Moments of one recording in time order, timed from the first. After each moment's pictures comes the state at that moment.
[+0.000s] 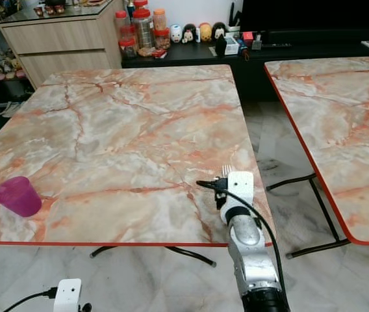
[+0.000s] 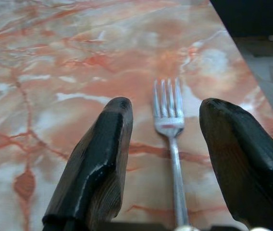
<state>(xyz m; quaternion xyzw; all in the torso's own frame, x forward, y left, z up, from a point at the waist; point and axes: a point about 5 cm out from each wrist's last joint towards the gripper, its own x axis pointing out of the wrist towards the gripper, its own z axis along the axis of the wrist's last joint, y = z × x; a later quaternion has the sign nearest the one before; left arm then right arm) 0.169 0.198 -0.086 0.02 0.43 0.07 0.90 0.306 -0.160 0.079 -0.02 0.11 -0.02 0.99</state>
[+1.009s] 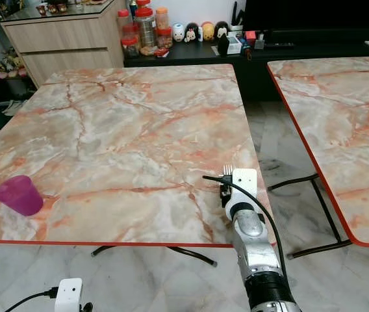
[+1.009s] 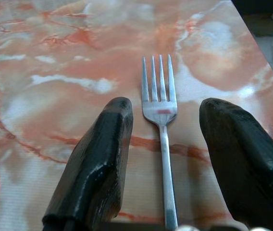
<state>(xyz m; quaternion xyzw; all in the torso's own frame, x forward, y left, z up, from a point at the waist) 0.170 0.196 -0.086 0.01 0.43 0.07 0.90 0.319 -0.164 0.066 -0.01 0.15 -0.02 0.99</state>
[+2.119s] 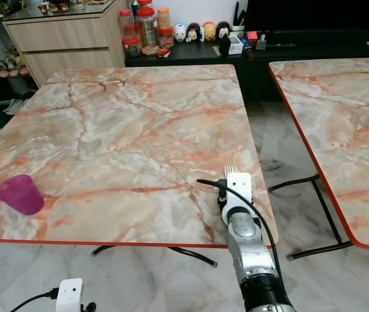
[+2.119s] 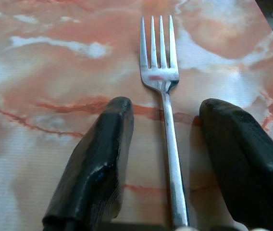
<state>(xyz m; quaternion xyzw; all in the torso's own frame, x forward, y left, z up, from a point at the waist) 0.170 0.195 -0.087 -0.02 0.43 0.06 0.90 0.312 -0.154 0.057 -0.04 0.20 -0.04 0.98</state>
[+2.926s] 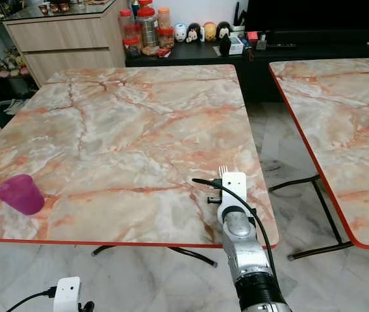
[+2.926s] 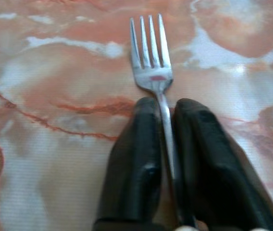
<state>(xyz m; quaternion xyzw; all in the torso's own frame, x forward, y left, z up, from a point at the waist) 0.173 0.199 -0.085 -0.02 0.43 0.06 0.90 0.314 -0.149 0.060 -0.04 0.20 -0.05 0.98</state>
